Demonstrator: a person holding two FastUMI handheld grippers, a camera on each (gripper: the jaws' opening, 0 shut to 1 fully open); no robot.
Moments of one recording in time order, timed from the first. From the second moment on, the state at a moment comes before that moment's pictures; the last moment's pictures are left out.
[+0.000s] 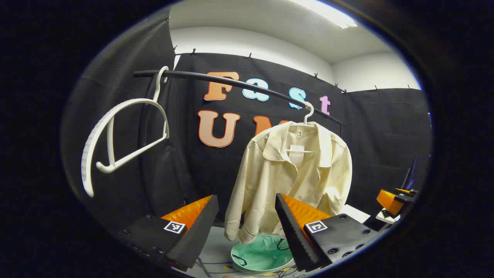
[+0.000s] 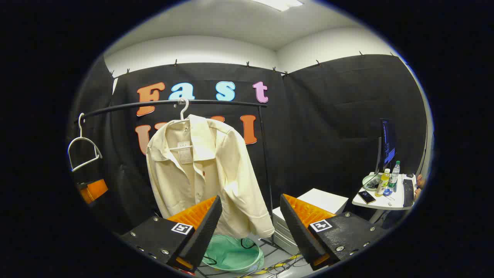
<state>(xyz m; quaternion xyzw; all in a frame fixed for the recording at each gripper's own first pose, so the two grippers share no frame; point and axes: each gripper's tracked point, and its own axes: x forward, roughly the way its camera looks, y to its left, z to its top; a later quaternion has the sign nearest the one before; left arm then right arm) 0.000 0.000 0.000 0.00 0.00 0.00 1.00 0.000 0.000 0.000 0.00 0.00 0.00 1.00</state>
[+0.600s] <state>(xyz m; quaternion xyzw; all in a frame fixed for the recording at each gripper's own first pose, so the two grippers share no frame) 0.005 0.011 -0.010 -0.02 0.02 0.00 1.00 -0.005 0.021 -0.007 -0.01 0.00 0.00 1.00</state>
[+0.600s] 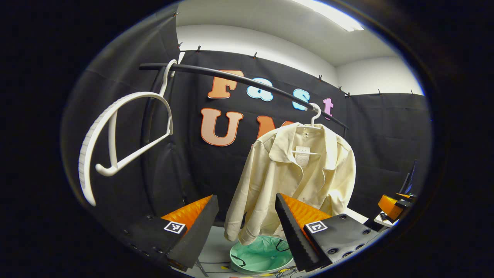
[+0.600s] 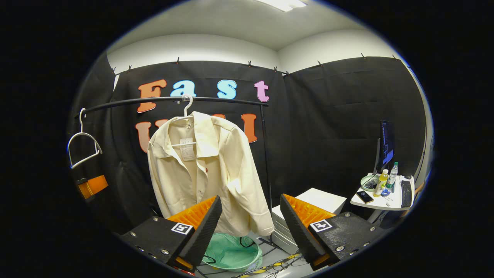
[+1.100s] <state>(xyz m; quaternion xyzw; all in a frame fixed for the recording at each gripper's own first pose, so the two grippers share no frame) 0.015 0.034 -0.016 -0.01 0.02 0.00 1.00 0.001 0.062 -0.017 -0.02 0.01 0.02 1.00</state>
